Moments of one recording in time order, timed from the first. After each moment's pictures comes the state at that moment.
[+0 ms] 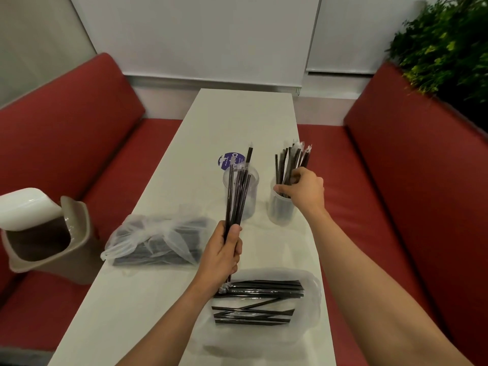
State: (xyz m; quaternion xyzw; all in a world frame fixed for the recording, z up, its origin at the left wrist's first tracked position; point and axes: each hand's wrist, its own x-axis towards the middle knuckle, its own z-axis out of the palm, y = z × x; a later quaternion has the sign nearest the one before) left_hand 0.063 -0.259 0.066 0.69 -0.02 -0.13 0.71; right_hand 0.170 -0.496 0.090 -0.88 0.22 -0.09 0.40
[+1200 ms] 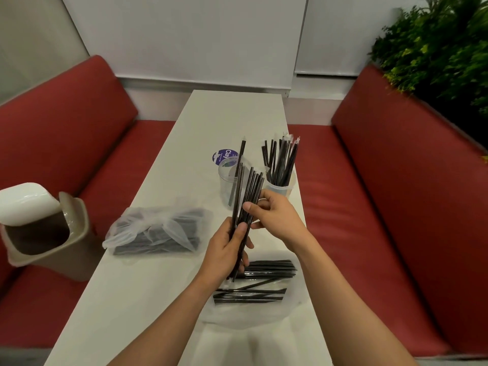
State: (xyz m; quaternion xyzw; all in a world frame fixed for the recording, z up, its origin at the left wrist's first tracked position) left_hand 0.027 -0.263 0.069 0.71 -0.07 -0.14 0.69; right_hand 0.050 -0.418 0.118 -0.75 0.06 0.04 0.65
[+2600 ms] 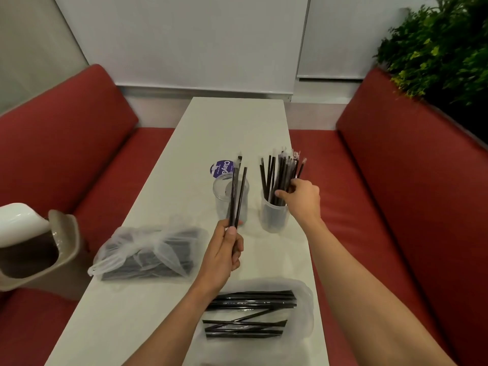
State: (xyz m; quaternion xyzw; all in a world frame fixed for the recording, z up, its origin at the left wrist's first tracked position) left_hand 0.079 -0.283 0.064 0.68 -0.07 -0.11 0.72; right_hand 0.171 -0.517 0.078 -0.89 0.22 -0.10 0.38
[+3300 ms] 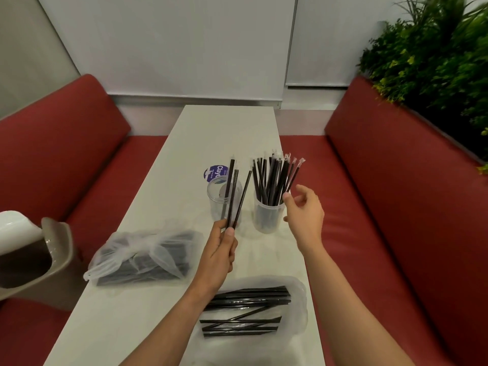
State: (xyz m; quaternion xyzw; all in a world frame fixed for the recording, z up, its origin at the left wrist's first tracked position) left_hand 0.069 -0.283 0.073 0.69 -0.07 -0.11 0.71; right_hand 0.100 -0.495 0.089 -0.77 0.26 -0.23 0.54
